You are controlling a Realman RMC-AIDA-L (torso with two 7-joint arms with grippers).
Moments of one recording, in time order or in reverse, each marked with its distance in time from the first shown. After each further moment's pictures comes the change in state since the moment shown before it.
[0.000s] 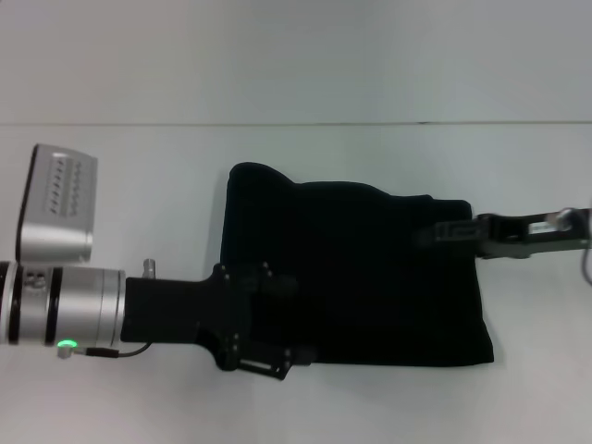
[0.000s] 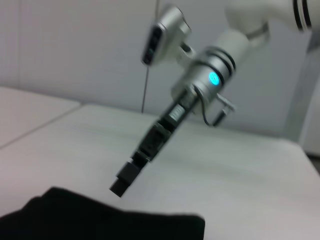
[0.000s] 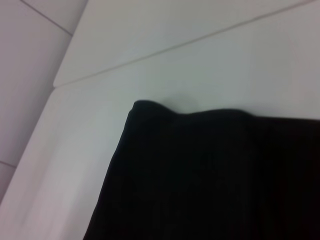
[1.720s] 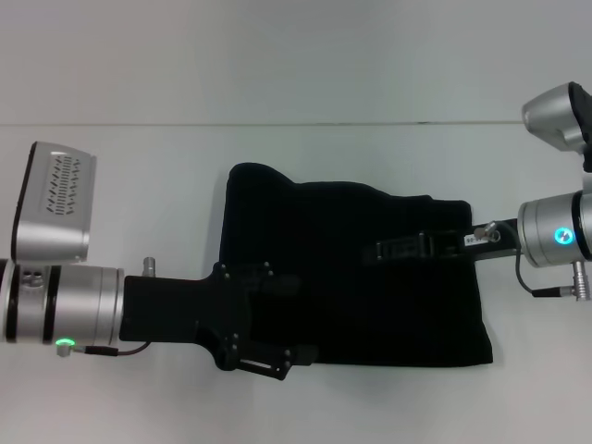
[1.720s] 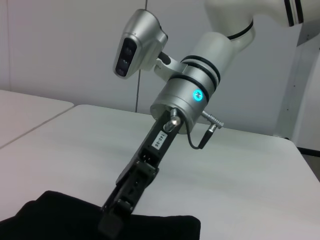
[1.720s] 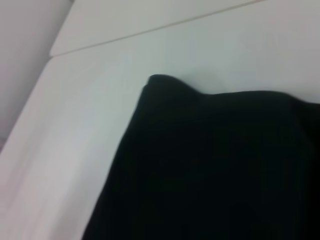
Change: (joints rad) left arm -0.003 0.002 -0.003 0.006 -0.001 0.019 0.003; right arm 0.056 0.082 -0.121 -0.003 0.010 0.099 0.010
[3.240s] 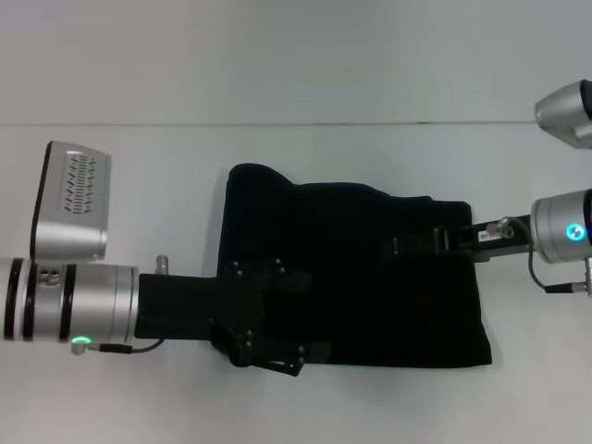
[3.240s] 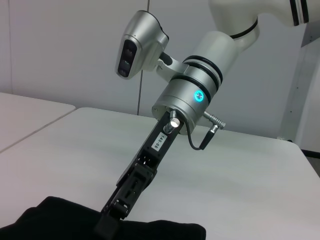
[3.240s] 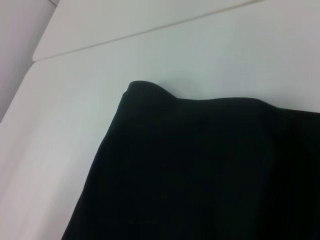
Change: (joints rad) left arm -0.011 -0.021 -0.001 -0.002 0.000 -0.026 0.002; right arm -0.012 -0.006 0.002 -0.026 -0.033 0.026 0.038
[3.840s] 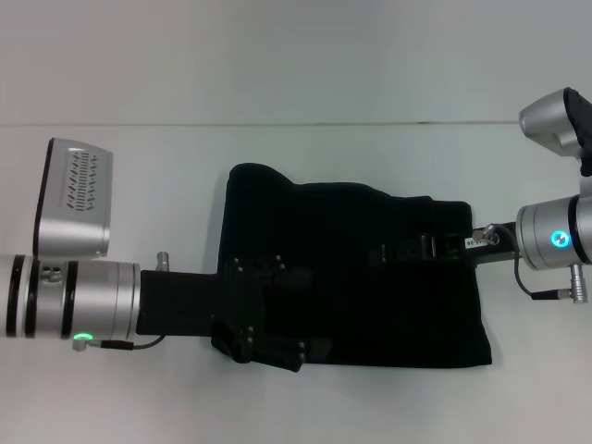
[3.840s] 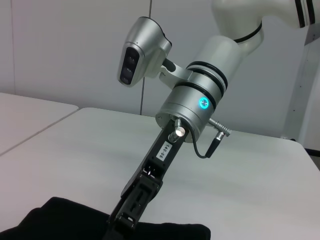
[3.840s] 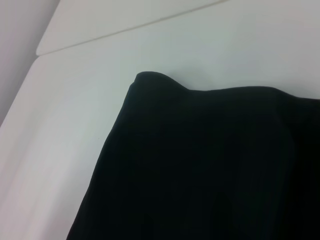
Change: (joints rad) left arm -0.004 0.000 0.000 0.000 -0.001 -0.010 0.001; right arm 0.010 0.016 -0.002 0.024 0.000 0.020 0.002
